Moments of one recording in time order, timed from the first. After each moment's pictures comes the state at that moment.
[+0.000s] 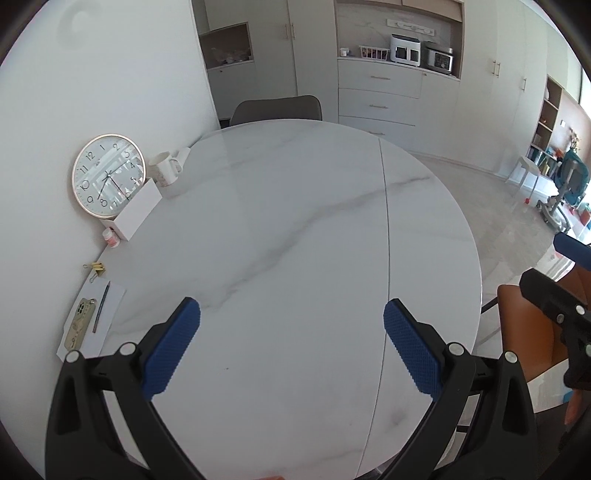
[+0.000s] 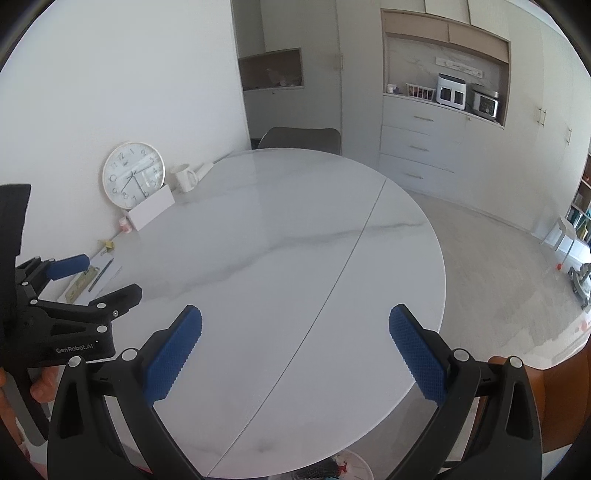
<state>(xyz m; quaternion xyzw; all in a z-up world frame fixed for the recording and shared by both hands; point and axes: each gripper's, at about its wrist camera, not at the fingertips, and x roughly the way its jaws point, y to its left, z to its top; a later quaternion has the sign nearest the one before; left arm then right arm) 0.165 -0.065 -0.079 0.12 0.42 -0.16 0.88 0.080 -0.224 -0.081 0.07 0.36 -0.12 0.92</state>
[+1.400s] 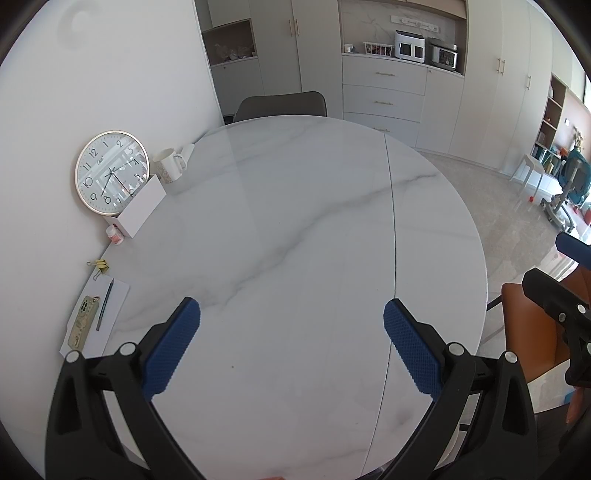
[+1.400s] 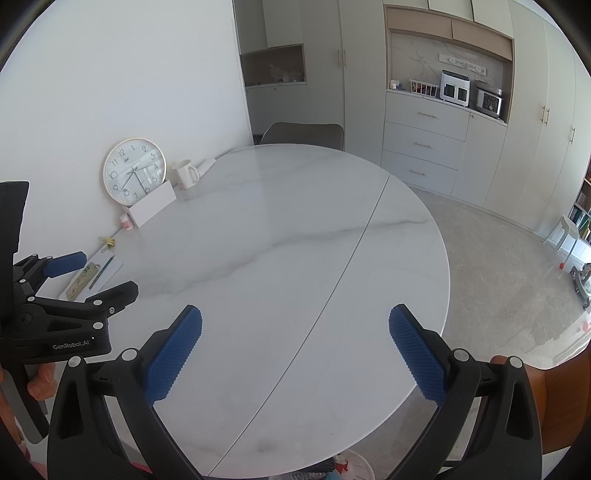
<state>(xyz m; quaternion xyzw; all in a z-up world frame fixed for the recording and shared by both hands) 0.170 -0.060 -0.082 0.13 0.43 -0.15 0.88 0.085 -0.223 -0.085 0.07 0.36 -0.11 0.92</state>
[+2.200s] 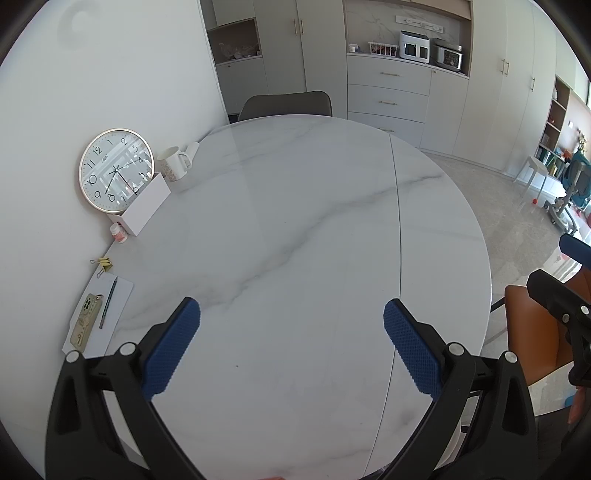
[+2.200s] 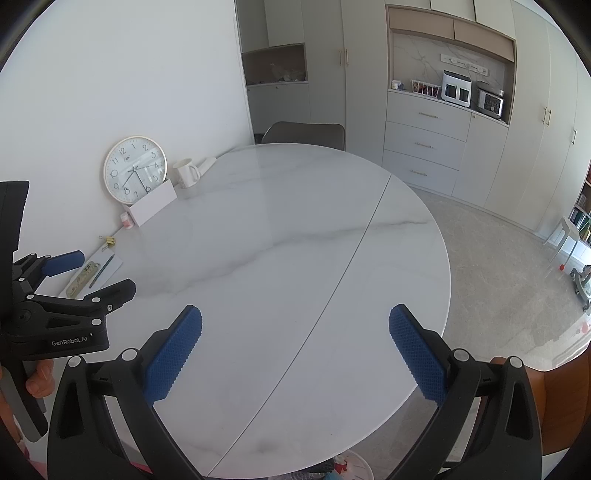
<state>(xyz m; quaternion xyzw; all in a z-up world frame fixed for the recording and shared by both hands) 0.172 -0.054 -0.081 0.13 0.43 -0.14 0.88 0.087 -0.220 -0.087 0.07 0.36 -0.11 0.92</state>
